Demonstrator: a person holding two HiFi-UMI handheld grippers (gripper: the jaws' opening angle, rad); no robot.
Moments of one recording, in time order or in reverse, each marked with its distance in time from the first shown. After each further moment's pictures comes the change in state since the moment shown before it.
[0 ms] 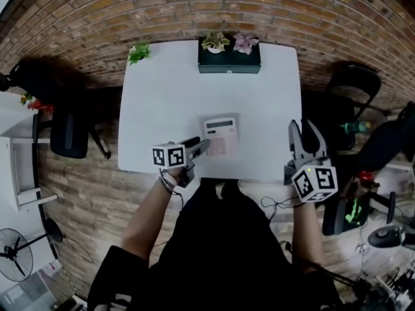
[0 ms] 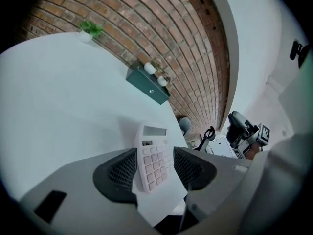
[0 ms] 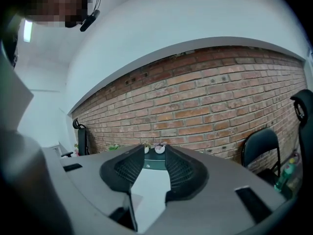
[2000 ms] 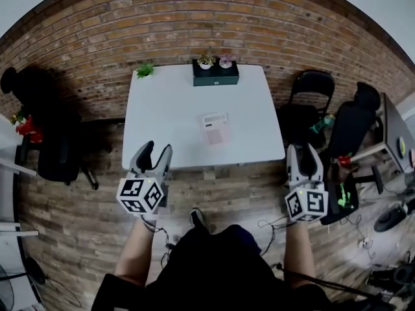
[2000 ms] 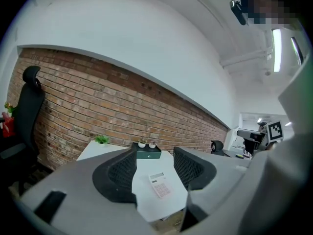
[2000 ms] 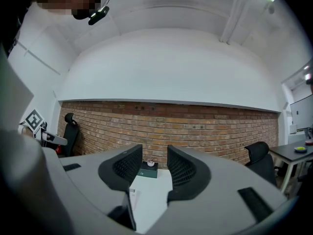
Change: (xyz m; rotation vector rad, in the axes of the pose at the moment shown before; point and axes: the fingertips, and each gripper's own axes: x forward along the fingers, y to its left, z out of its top) left arm -0.330 -0.130 -0.007 0.564 -0.627 0.179; right arm -0.264 0.155 0.039 -0.239 -0.243 -0.267
